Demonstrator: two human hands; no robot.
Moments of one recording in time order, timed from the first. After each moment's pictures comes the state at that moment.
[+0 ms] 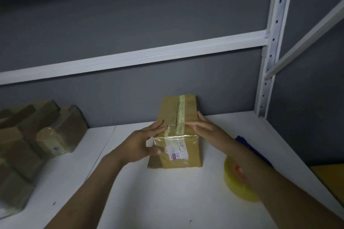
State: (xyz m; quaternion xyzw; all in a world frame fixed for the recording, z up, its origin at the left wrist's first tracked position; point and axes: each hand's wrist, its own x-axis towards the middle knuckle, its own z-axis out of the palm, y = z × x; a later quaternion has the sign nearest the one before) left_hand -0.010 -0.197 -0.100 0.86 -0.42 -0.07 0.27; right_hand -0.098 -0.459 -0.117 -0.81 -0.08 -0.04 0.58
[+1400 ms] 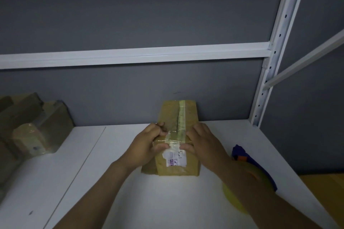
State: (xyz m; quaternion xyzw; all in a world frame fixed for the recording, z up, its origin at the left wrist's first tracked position) left_hand 0.013 -0.220 -0.136 0.81 -0.44 0.09 0.38; right_hand -0.085 -0.429 -0.130 -0.96 -0.06 -0.23 0.10
